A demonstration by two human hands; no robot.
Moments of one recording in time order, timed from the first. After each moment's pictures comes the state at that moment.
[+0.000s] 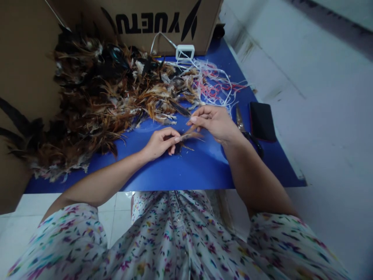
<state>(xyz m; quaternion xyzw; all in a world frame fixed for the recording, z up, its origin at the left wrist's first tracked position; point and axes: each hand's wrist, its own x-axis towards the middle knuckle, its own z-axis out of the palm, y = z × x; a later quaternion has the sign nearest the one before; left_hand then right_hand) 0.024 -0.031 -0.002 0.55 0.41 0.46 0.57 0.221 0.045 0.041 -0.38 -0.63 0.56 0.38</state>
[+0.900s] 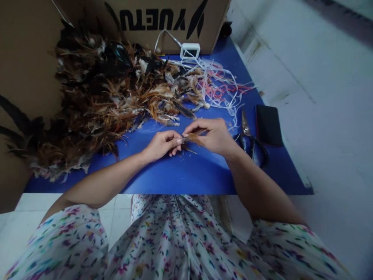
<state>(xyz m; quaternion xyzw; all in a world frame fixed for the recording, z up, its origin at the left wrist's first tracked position) 0.021 -0.027 -0.002 0.53 0.41 0.43 0.60 0.217 0.026 0.039 -0.32 -0.78 0.41 0.33</state>
